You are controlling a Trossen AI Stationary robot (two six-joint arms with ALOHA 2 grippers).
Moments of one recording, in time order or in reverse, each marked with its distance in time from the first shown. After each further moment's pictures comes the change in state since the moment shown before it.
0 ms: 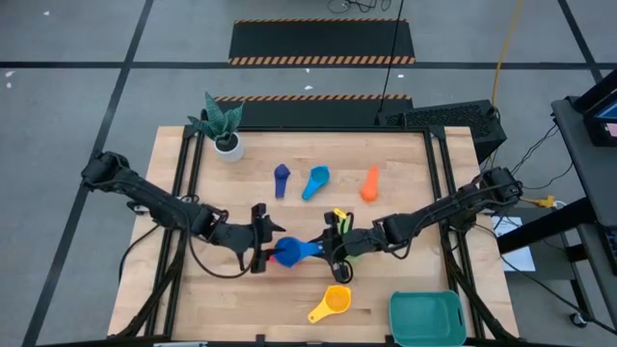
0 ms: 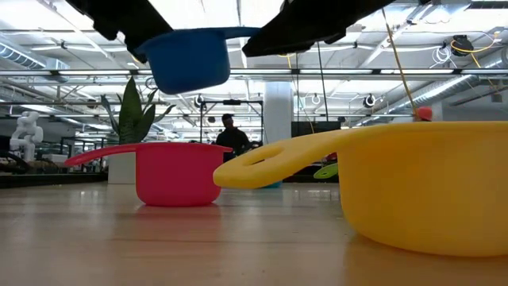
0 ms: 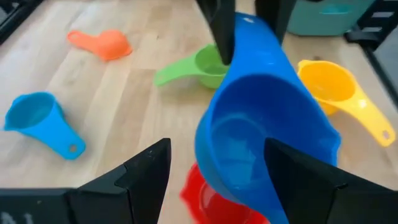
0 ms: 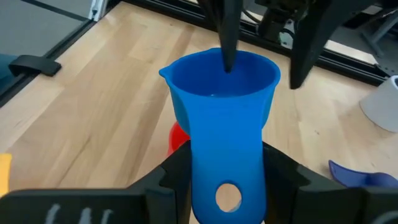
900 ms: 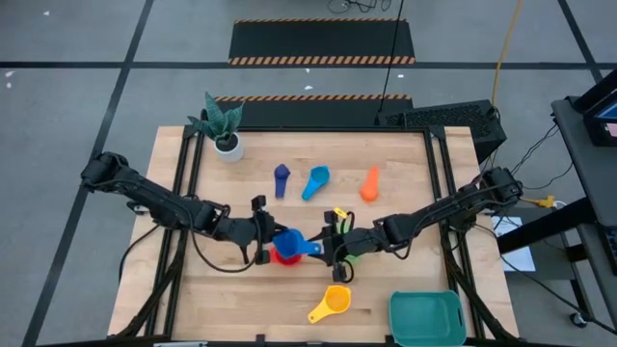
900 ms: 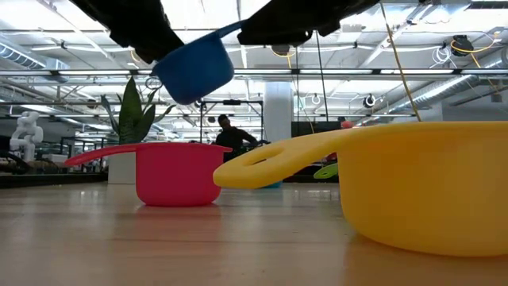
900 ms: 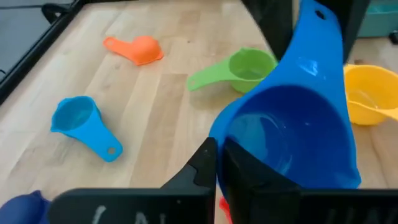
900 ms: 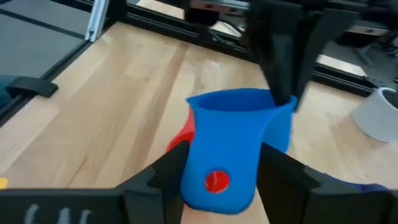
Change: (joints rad) left arm 0.044 -0.011 0.001 -0.003 -0.051 0.051; right arm 0.000 -0.012 0.000 0.056 0.026 0.005
